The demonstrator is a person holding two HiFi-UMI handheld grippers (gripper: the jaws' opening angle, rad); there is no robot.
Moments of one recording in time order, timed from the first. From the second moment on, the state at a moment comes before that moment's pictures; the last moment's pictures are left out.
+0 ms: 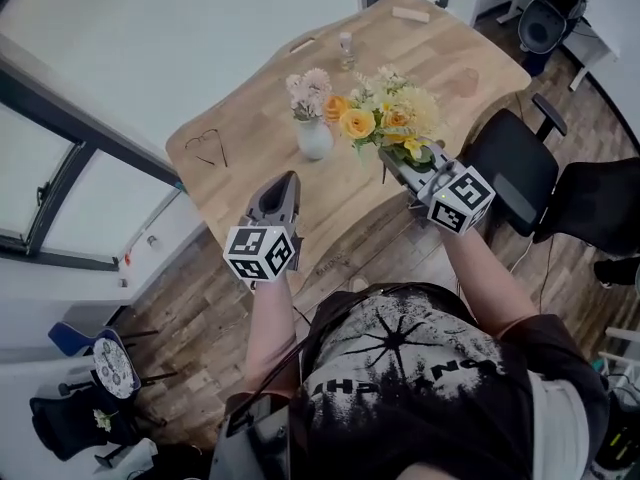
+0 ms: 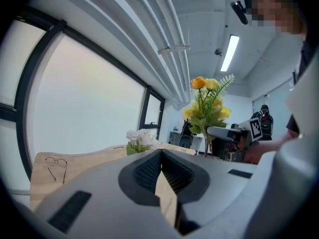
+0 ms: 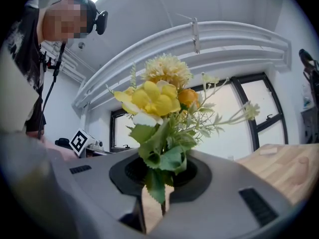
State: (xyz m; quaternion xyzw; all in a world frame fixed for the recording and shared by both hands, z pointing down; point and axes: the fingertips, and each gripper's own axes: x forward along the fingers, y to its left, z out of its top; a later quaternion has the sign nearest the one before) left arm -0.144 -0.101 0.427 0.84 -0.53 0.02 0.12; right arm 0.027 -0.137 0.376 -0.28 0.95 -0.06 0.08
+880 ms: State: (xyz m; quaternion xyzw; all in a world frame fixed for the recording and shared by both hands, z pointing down) left arm -0.170 -0.179 0.462 0.86 -0.49 0.04 0.12; right arm 0.010 -0.195 0.381 -0.34 0.94 -0.05 0.06
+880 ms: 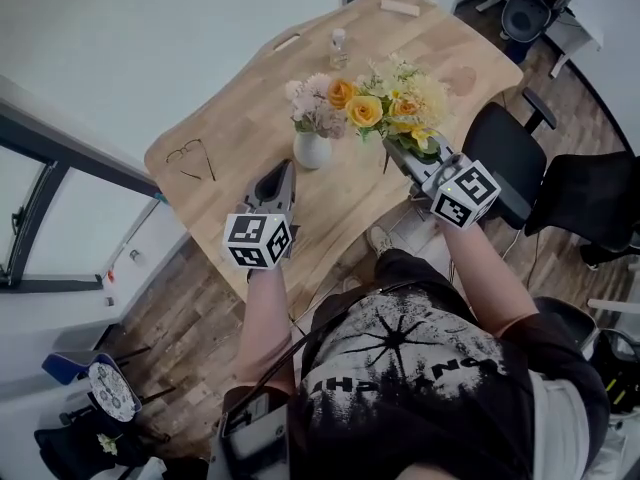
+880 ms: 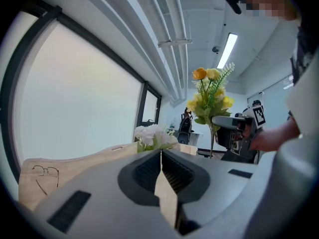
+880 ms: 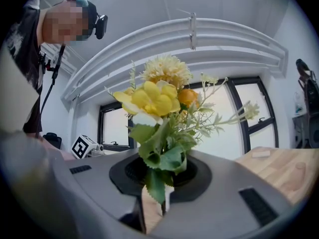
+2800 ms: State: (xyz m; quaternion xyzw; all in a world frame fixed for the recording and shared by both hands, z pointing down) left arm -0.136 -0.280 0.513 0.86 -0.49 0.13 0.03; right arm 0.027 -0.295 0.426 -0.31 0.95 -0.09 0.01
